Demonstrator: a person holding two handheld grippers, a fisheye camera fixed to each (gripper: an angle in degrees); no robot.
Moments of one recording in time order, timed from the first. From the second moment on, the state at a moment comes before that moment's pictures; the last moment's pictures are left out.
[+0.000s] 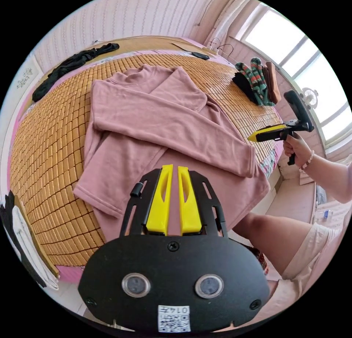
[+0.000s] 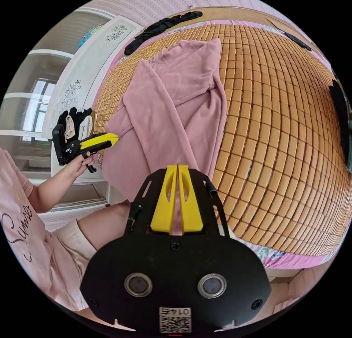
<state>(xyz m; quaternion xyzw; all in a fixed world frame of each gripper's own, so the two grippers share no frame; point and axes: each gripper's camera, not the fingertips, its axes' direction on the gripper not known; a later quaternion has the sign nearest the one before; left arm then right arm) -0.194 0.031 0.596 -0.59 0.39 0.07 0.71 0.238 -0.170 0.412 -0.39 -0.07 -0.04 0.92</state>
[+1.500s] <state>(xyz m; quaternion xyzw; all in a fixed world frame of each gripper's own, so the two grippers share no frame) -0.276 -0.033 0.847 -0.49 0.39 -0.13 0.77 0.378 -0.350 0.440 -0.19 -0.24 -0.03 0.95</state>
